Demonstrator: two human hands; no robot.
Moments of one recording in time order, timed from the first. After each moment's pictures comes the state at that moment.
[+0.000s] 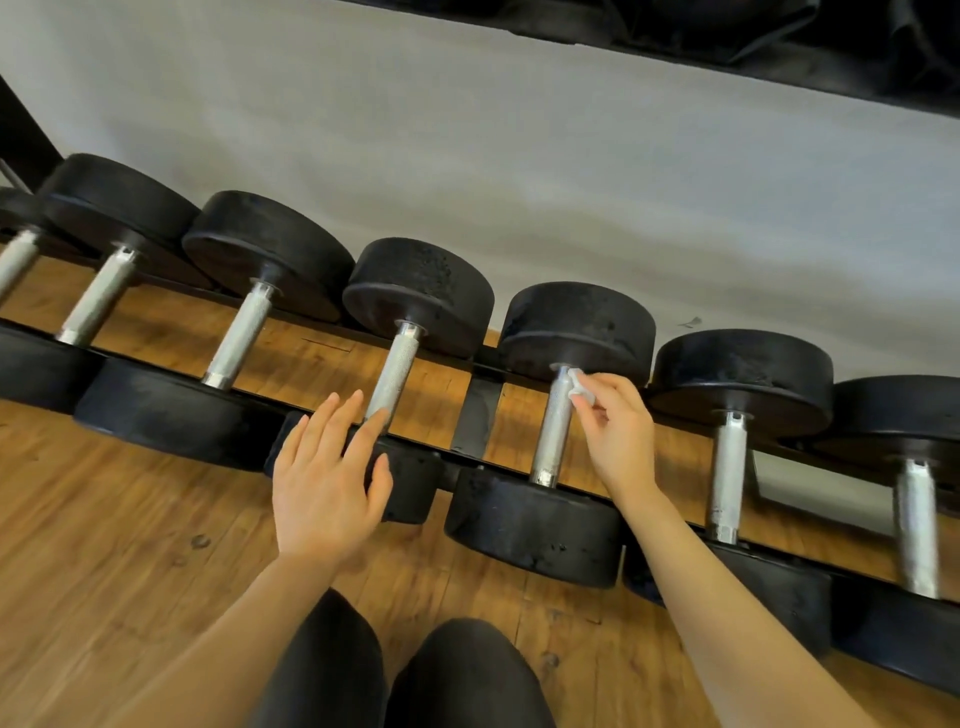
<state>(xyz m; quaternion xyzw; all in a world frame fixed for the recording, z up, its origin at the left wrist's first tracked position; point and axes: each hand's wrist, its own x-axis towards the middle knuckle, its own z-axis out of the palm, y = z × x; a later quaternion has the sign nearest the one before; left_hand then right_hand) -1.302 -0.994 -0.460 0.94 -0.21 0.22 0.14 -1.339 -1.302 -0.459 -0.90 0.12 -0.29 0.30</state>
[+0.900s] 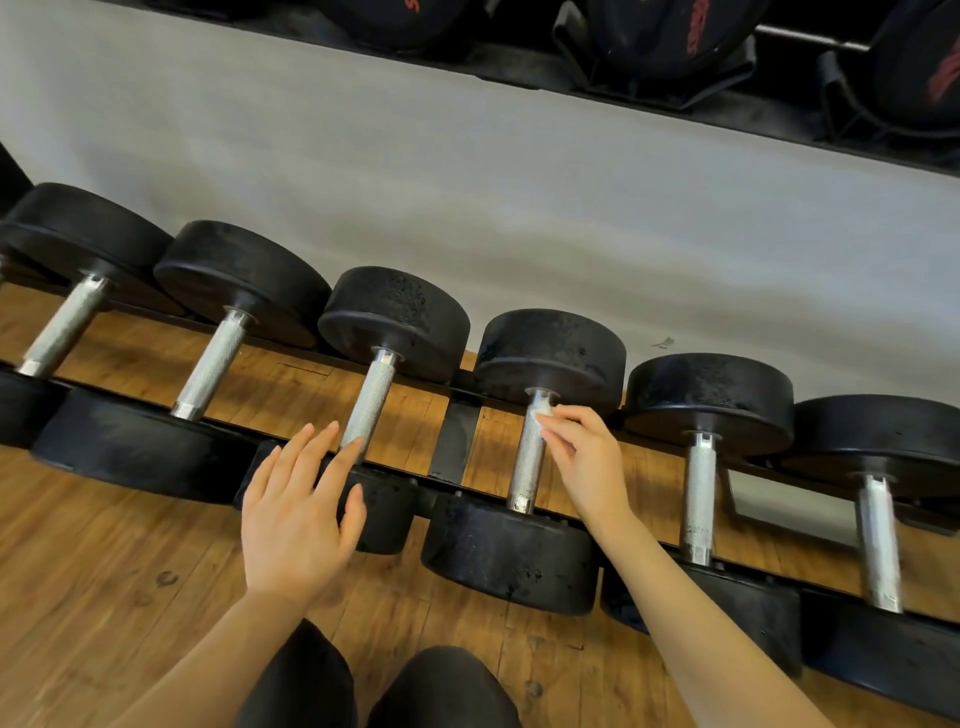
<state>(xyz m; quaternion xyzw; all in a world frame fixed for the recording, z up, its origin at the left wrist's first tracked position) -1.300 -0.992 -0.462 0.94 -0.22 0.21 0.15 -1.342 -1.300 -0.461 -0.93 0.10 -0.26 0.26</state>
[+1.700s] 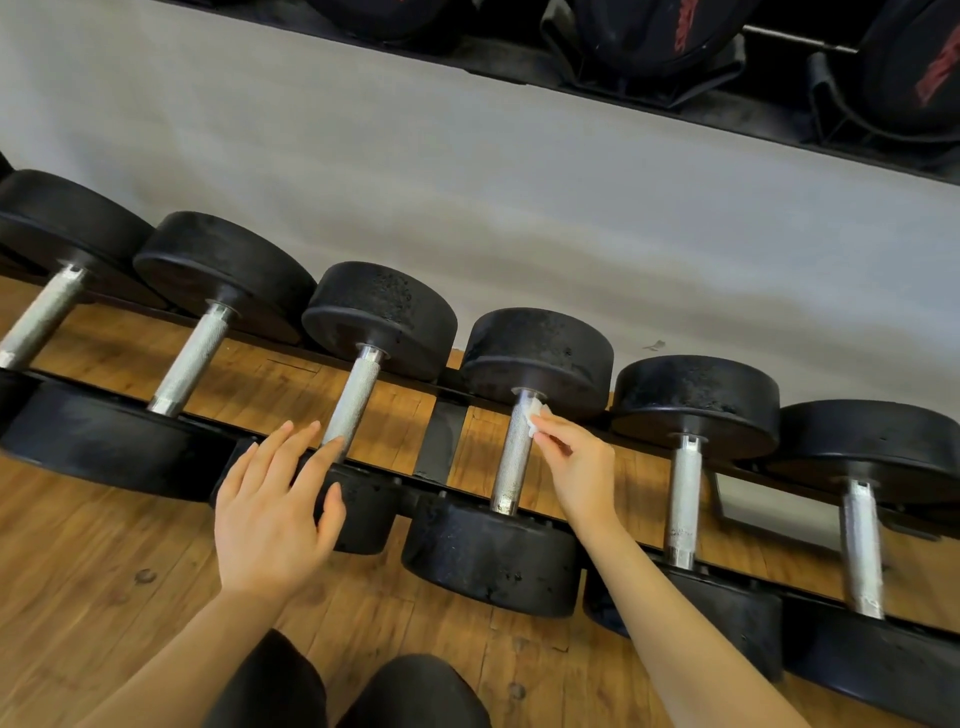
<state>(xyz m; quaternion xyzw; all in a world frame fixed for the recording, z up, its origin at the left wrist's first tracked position) -1.300 -0.995 -0.462 0.93 -0.22 0.24 0.16 -1.344 -1.303 -0.468 -0.87 0.15 -0.27 0.39</state>
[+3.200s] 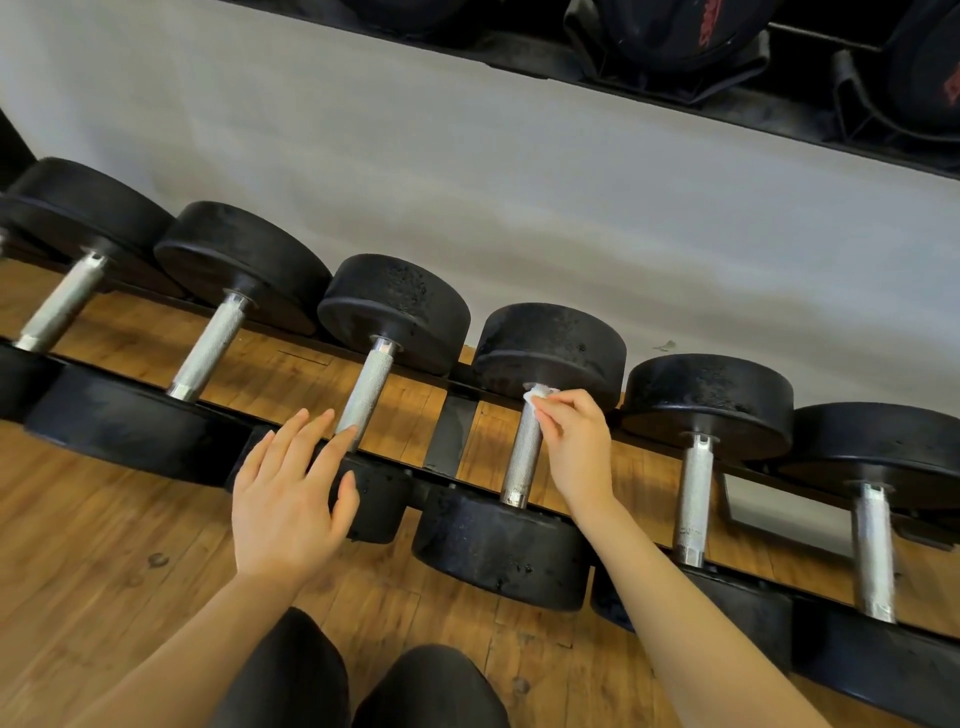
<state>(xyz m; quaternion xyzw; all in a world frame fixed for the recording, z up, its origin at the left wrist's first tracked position) -1.301 -0.995 -0.462 0.94 -0.21 0.23 0.15 -1.328 -1.295 -0.452 -0.93 0.13 -0.26 0.23</state>
